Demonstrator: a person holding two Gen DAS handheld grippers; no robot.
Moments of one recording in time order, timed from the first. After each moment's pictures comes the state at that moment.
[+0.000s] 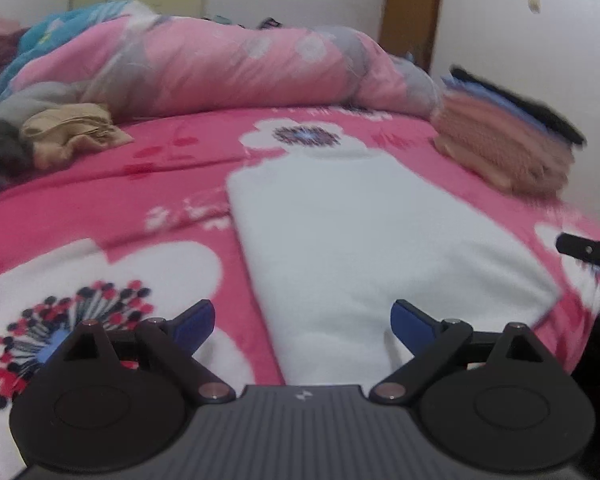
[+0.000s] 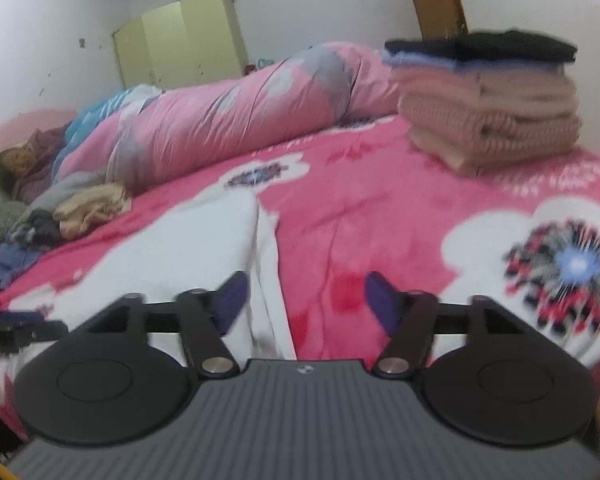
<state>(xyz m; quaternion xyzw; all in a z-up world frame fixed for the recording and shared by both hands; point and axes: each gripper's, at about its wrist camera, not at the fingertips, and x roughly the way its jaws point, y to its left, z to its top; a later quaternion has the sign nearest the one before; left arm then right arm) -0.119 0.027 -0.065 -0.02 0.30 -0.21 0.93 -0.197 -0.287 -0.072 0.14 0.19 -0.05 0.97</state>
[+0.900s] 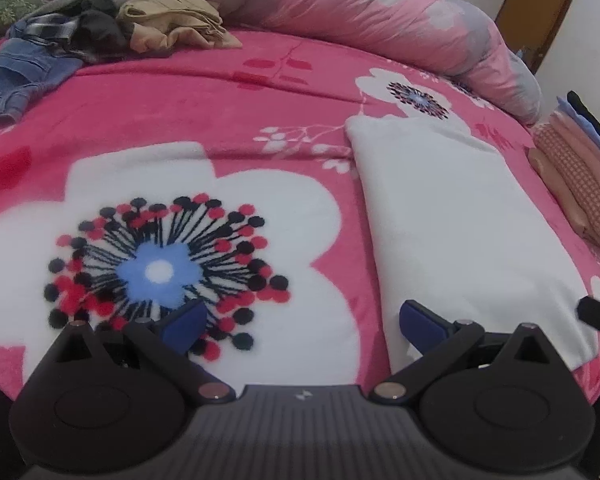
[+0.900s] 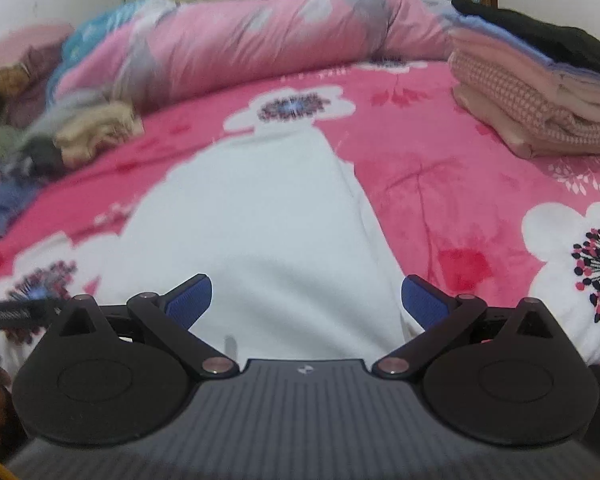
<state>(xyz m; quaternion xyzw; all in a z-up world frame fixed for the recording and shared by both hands) -0.090 0.076 -0.076 -0.10 0.43 -0.11 0.89 -0.149 -0.191 -0.039 0.09 0.33 -0.06 0.94</state>
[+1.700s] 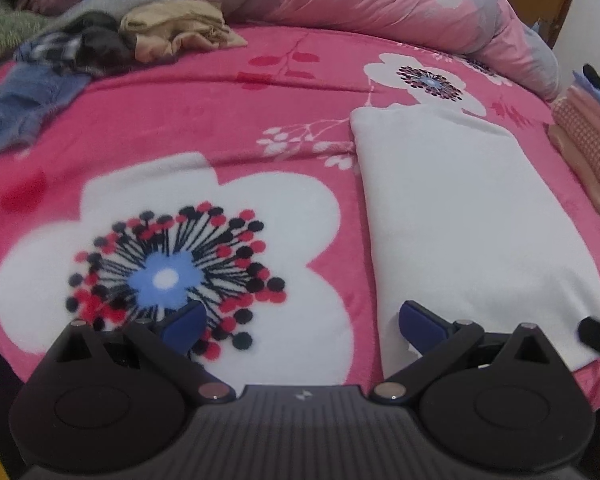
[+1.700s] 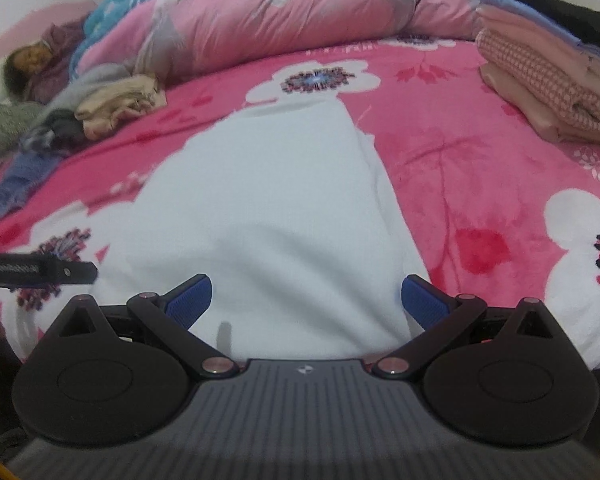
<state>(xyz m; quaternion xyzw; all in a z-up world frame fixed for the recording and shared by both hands) -0.090 0.049 -0.053 -0.04 0.45 -0.06 0.89 -0.155 -0.204 -0.045 0.09 0.35 0.00 0.93</state>
